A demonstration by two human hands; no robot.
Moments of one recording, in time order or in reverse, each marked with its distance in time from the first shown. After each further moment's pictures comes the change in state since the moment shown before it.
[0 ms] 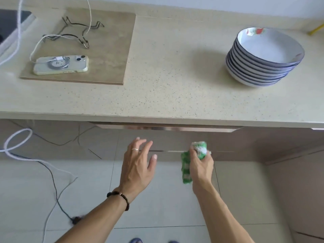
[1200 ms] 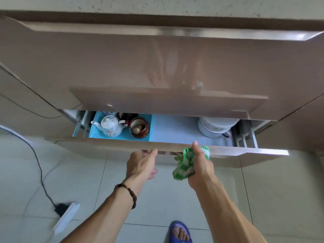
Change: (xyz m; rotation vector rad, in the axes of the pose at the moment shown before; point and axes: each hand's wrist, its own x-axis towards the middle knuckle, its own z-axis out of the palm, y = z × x) left_hand -0.034 -0.065 0.204 -0.586 -0.100 -1.028; right_hand 0.130 0.219 0.041 0.352 -0.158 0.481
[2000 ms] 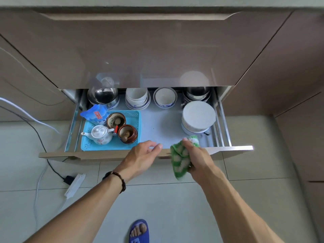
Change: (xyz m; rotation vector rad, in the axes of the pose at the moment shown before) left_hand -0.144 -0.059 -0.041 0.555 -0.387 0.371; right_hand -0.140 0.042 -0.121 -0.247 -0.144 -0.061
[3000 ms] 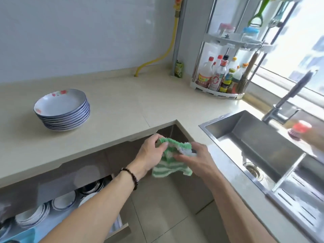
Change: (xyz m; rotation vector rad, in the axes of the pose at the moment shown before) left_hand -0.125 0.614 0.133 -0.151 -0.157 0.562; right_hand -0.261 -0.376 -0.416 -0.432 0.385 -0.637
